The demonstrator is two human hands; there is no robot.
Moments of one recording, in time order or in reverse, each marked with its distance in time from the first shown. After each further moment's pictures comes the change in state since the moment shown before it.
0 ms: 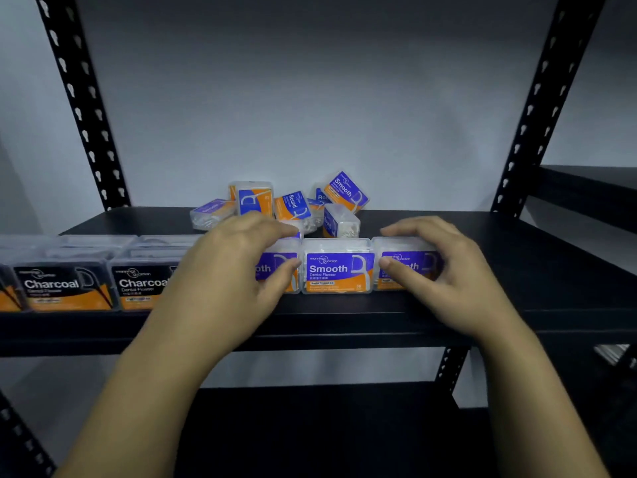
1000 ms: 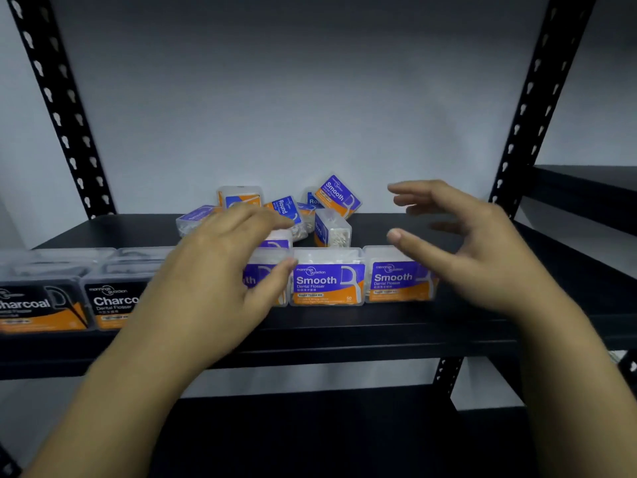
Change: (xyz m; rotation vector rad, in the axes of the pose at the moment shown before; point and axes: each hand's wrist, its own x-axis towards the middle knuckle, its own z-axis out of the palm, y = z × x) left_hand 0.010 0.008 -0.008 -0.020 -0.001 0.004; right_hand 0.025 -0.019 -0.039 0.036 -0.060 -0.023
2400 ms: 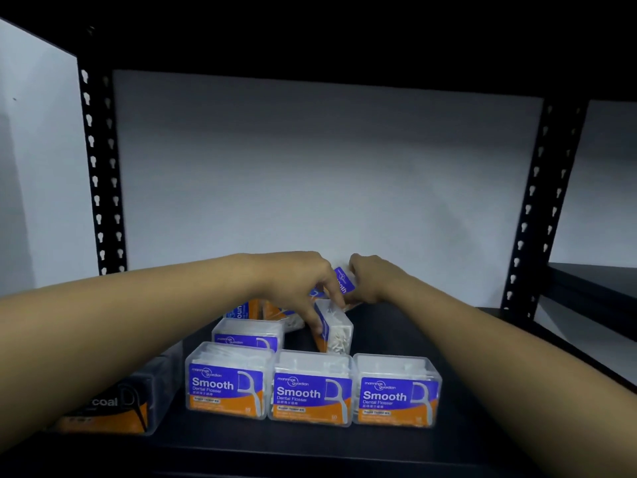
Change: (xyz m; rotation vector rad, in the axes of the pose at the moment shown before) left_hand 0.187 -0.032 0.066 0.193 -0.736 0.332; right_hand 0.194 0.094 0.081 -0.604 -0.455 0.237
